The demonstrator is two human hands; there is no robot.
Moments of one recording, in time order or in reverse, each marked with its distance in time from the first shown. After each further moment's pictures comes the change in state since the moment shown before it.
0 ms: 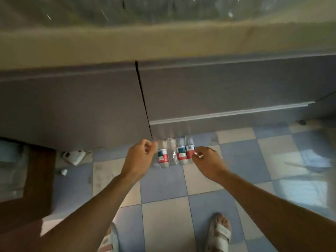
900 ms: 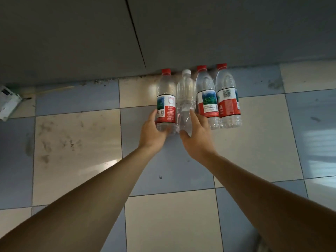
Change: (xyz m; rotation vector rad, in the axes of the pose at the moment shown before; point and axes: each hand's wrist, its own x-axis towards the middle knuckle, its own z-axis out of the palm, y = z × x) left_hand 0.187 -0.350 0.322 -0.150 -0.014 -0.196; right_hand 0.225 0.219 0.393 0.173 0.096 -0.096
